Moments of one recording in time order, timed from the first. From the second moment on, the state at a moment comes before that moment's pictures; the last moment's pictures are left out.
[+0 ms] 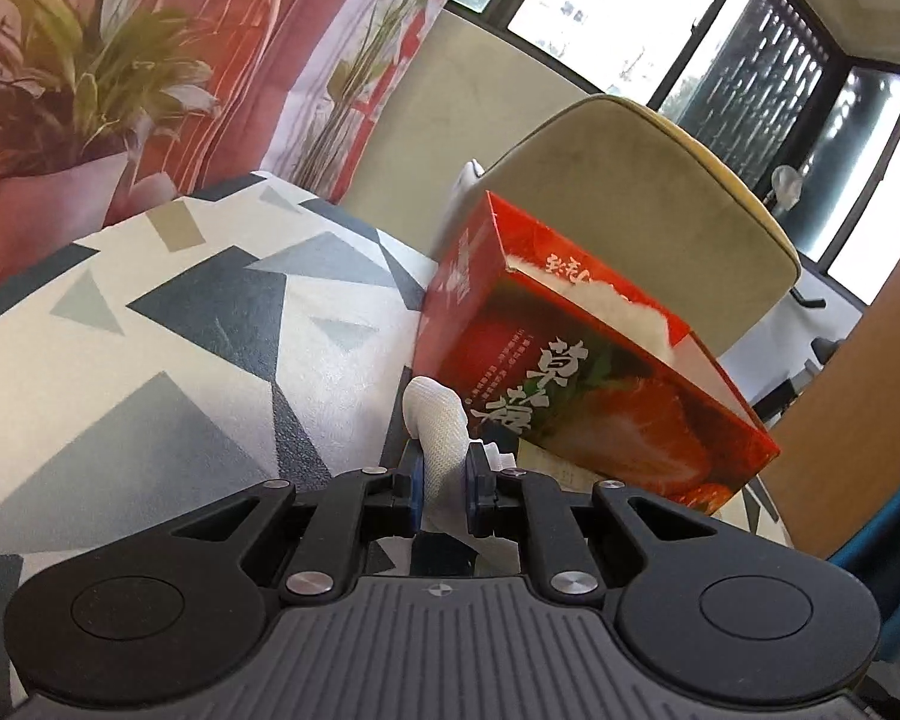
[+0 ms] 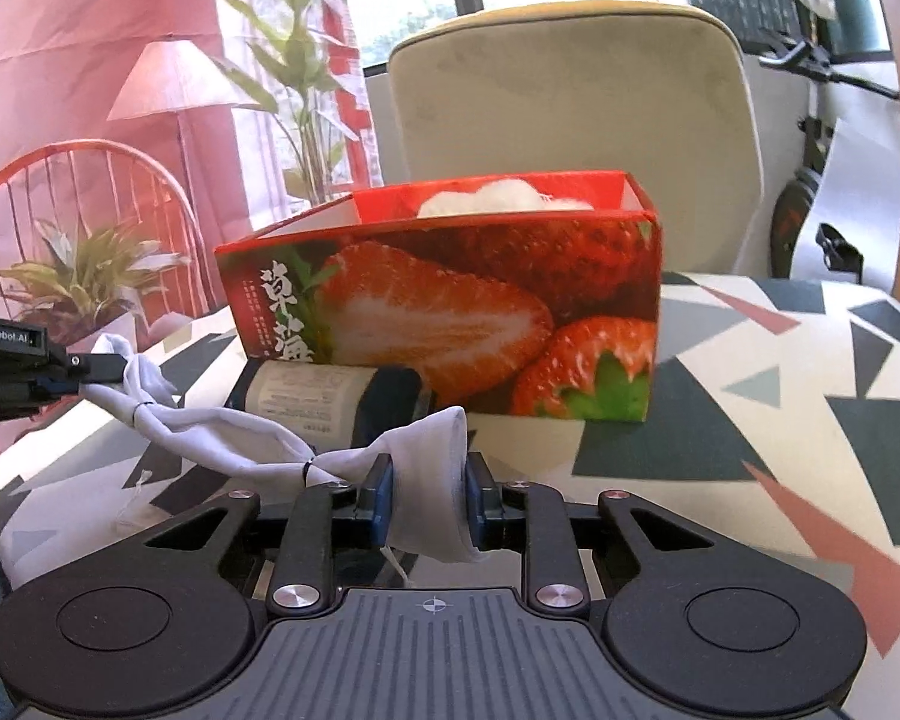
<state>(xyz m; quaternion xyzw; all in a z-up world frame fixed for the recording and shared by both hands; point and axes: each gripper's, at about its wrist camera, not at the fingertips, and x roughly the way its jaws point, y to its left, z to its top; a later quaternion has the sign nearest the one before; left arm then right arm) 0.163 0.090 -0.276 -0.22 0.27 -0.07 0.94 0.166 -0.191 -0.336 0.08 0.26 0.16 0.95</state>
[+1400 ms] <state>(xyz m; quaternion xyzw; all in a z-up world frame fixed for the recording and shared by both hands) 0.327 0.001 -0.175 0.00 0.22 -0.11 0.97 0.374 -0.210 -0.213 -0.02 0.27 0.12 0.96</state>
